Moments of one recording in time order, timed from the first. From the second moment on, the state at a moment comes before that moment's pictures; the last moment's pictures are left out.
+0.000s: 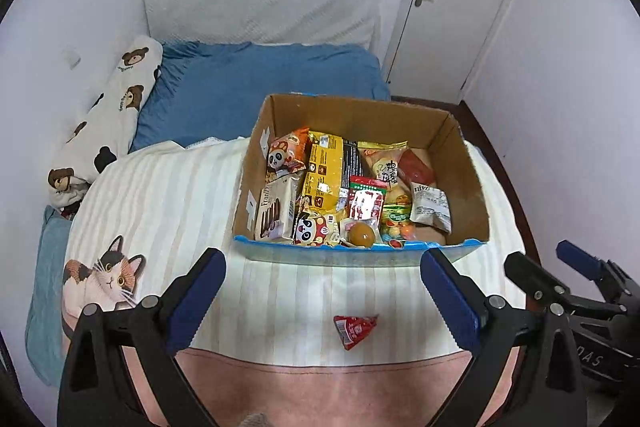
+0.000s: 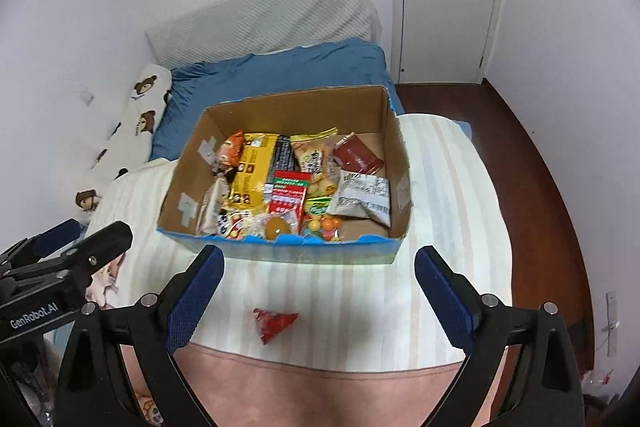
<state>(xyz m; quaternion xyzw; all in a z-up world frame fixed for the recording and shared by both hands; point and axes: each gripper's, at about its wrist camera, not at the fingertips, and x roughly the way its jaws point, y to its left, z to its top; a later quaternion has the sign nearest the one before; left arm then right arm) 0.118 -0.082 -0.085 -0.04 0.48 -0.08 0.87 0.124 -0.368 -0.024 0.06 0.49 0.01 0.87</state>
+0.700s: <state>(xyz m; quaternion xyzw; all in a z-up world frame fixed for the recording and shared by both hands) -0.055 0.085 -0.298 -0.17 0.69 0.11 0.70 0.057 -0.297 -0.227 0.15 0.68 0.12 0.71</state>
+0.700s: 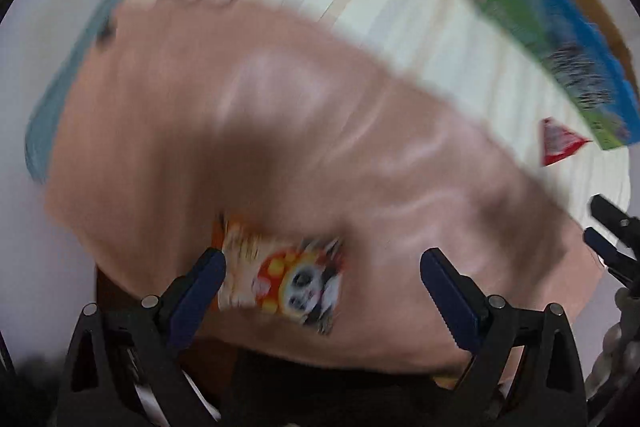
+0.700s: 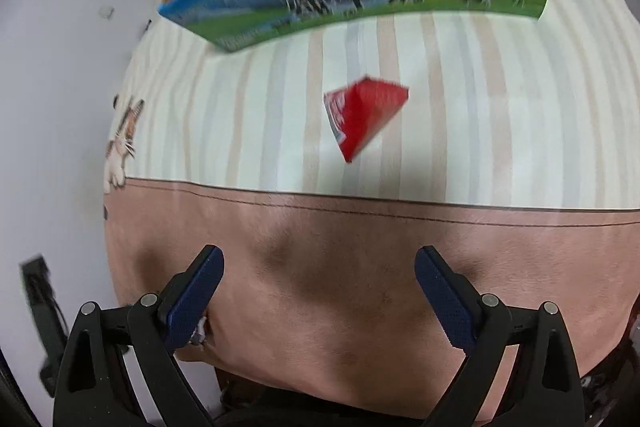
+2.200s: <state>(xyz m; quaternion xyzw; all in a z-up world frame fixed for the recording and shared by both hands) -0.060 0.090 -0.345 -0.40 0.68 0.16 0.59 0.048 -0.322 -0.275 0.13 0.67 0.14 0.72</state>
